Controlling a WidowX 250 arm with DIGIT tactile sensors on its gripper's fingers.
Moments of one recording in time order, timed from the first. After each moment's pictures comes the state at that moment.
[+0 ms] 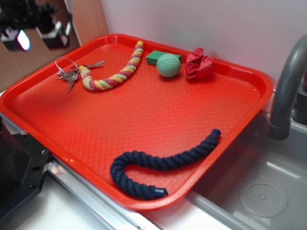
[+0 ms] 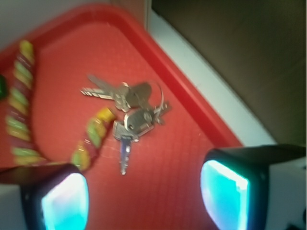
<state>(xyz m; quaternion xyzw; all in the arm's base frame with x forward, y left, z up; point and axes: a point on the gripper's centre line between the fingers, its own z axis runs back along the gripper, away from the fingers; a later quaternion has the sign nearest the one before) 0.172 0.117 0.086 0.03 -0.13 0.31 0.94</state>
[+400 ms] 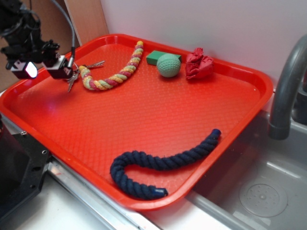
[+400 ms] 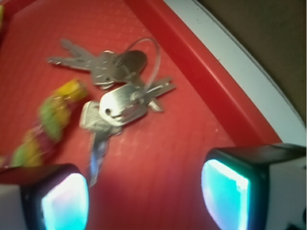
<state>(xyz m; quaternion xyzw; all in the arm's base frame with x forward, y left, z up) 0.166 0.140 0.042 0.02 -0.17 0.28 0.94</state>
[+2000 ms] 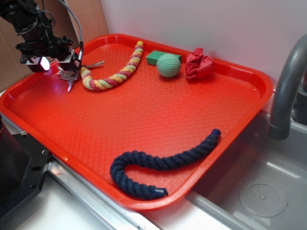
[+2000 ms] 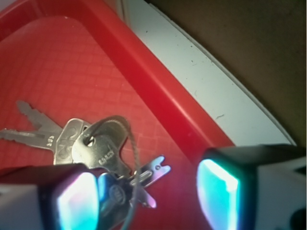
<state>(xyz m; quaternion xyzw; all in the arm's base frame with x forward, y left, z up) 0.207 0.152 0.028 0.03 -0.16 0.30 0.94</state>
